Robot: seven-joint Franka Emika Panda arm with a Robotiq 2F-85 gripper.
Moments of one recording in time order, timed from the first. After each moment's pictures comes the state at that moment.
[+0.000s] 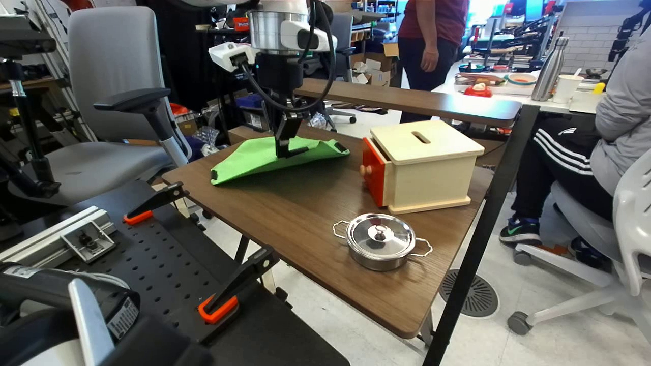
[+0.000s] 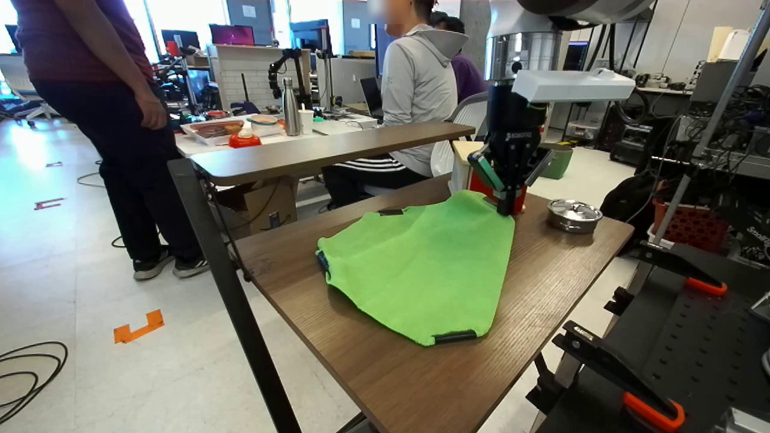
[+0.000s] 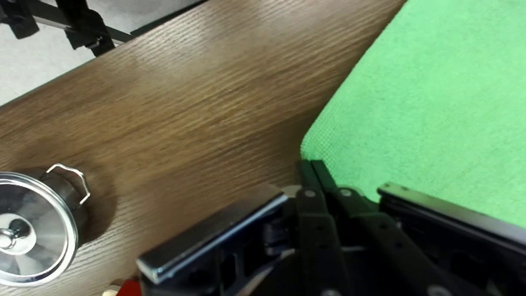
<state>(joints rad) 0.10 0.37 -0.05 -2.23 0.04 2.48 0.34</state>
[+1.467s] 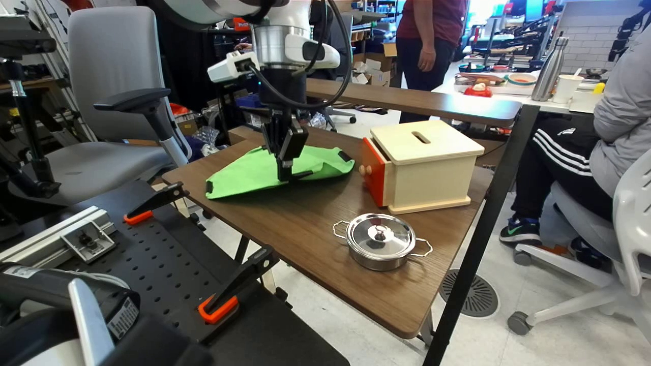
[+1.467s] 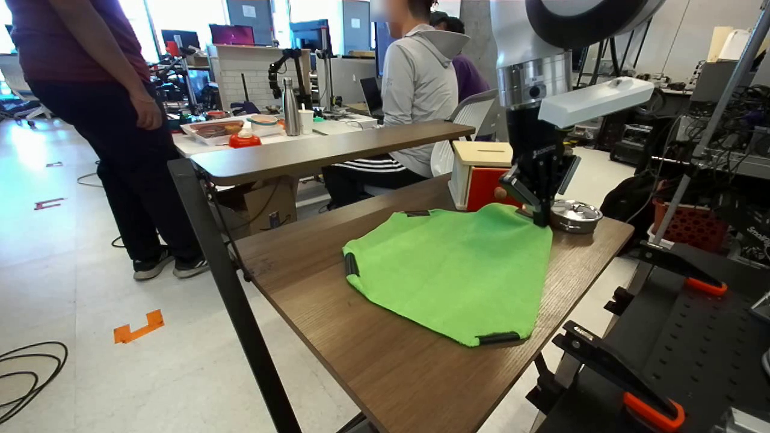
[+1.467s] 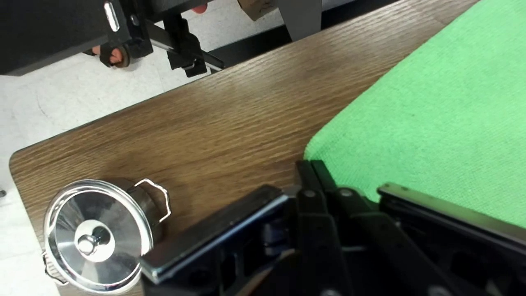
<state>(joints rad) 0.10 0.40 -0.09 -2.23 -0.17 2.38 0.40</state>
